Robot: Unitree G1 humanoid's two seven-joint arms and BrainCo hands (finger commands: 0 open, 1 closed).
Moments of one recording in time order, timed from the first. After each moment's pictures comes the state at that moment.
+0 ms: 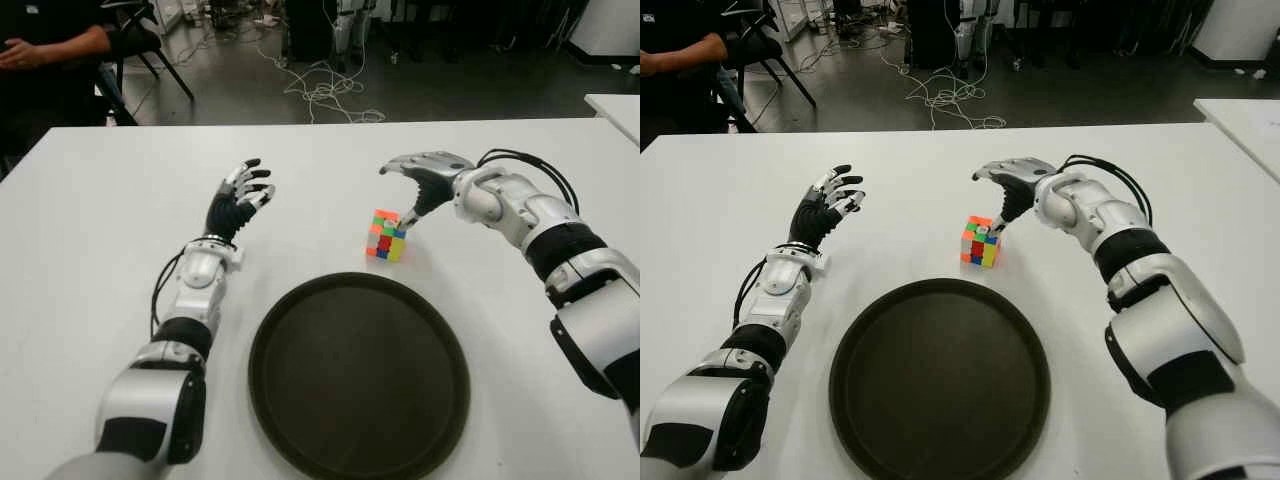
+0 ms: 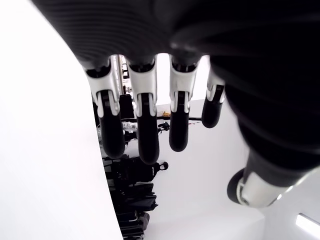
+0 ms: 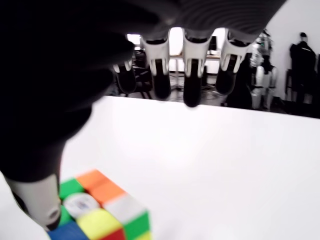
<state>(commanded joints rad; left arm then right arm) -0.69 0.07 0.09 1.15 0.02 -0.58 -0.08 -1.02 -0.39 0.60 1.10 -0.76 -0.42 0.12</state>
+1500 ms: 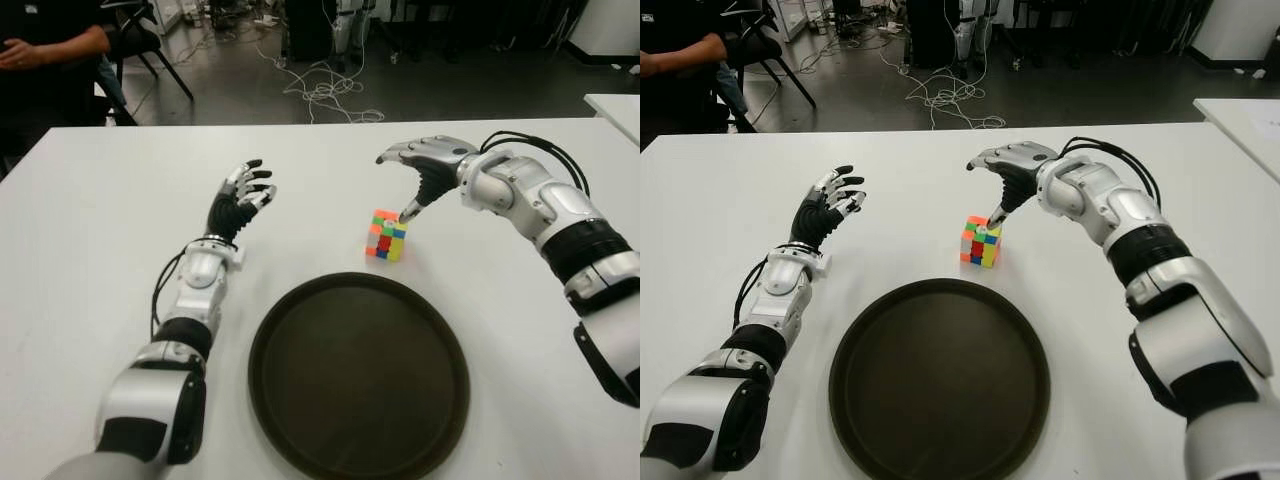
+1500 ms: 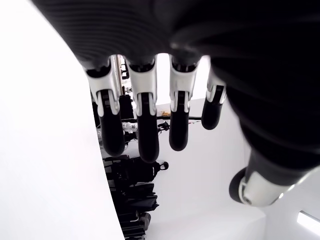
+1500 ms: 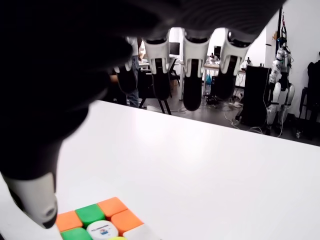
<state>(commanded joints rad) -0.70 0.07 0.08 1.15 0.03 -0.58 -0.08 -0.95 -0.46 0.56 0.83 -0.72 -0.39 0.26</state>
